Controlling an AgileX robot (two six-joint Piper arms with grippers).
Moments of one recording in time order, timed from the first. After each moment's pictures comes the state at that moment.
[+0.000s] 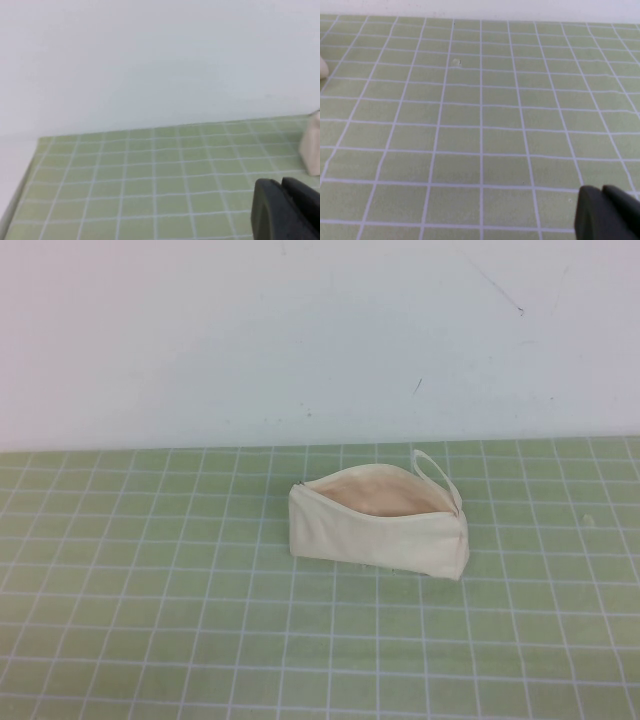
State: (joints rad) right arm -0.06 -0.01 0.03 -0.08 0.42 0.00; left arm -0.10 0.06 -0.10 0.01 0.21 -0.02
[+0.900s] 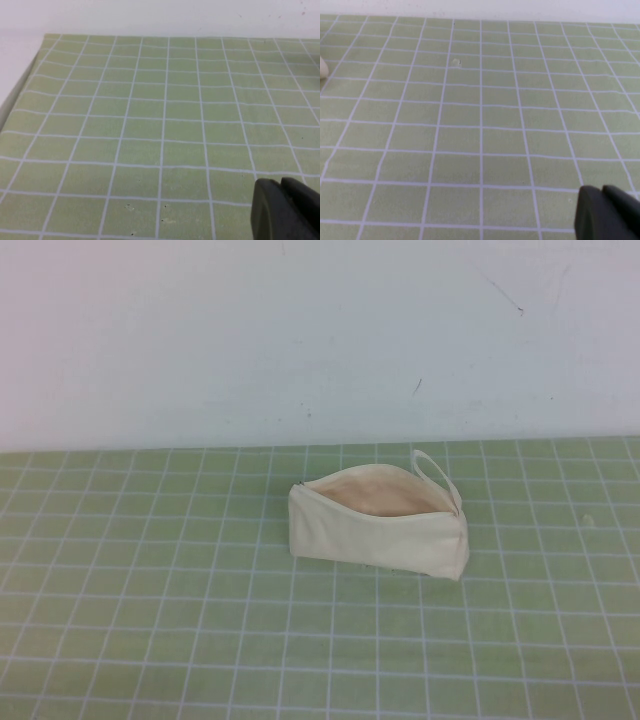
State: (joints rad) right arm -0.06 -0.01 0.03 -0.08 0.42 0.00; left arm 0.00 -0.01 0.02 -0.09 0.35 0.01
